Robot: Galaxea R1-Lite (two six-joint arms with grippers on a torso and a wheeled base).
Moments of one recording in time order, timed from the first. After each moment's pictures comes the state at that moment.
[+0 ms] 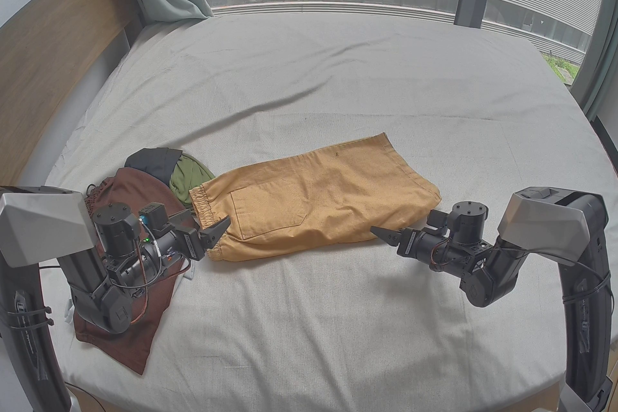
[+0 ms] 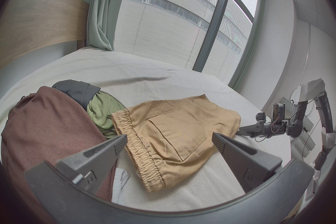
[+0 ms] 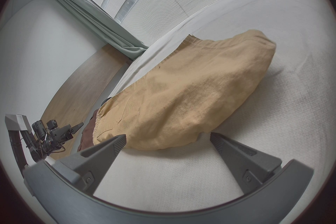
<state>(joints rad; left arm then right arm) -0.17 2.22 -0.52 -1.55 -0.28 -0.15 0.30 2.49 -0.93 -1.26 0.33 0.50</state>
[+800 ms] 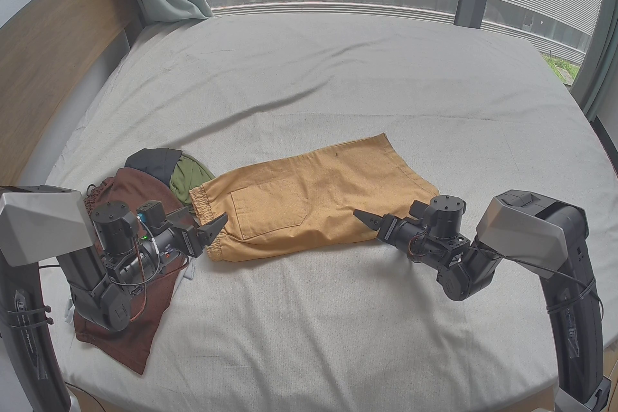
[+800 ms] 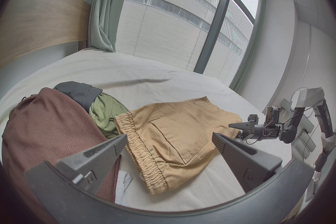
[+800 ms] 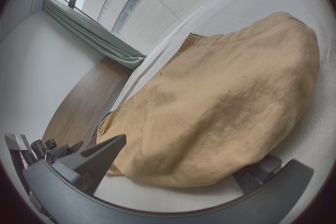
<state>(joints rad) -0.15 2.23 -0.54 -1.55 -0.28 -0.16 0.36 2.59 -1.15 -1.21 0.27 0.65</state>
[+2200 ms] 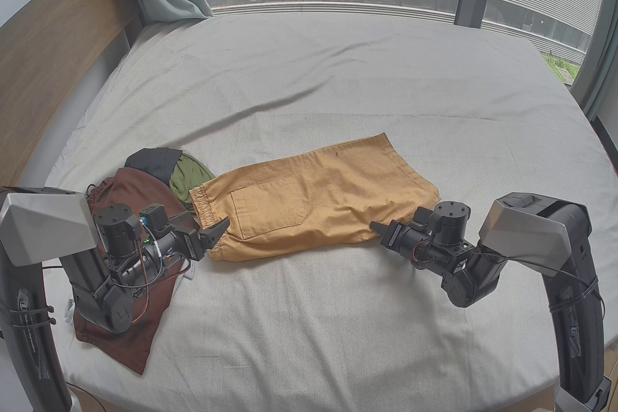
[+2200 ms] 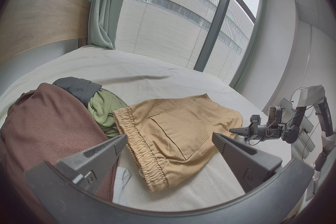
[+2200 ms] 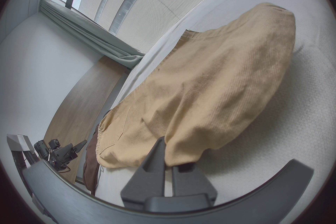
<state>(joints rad) -0.16 2.24 -0.54 -1.55 -0.28 -0.16 0.35 2.57 -1.07 -1.28 0.26 0.66</state>
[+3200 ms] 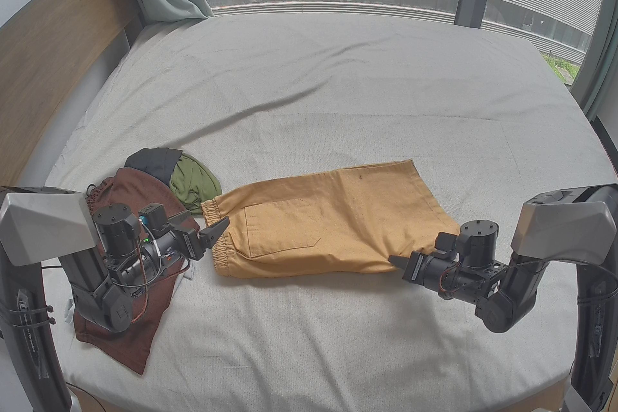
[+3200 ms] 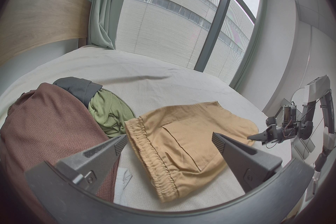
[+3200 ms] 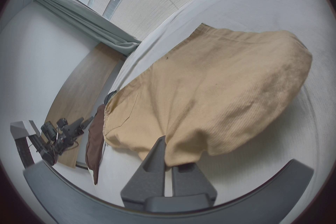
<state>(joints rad) -0.15 2.24 -0.54 -1.55 -0.29 -0.16 0.37 2.36 -0.64 -1.33 0.26 0.59</state>
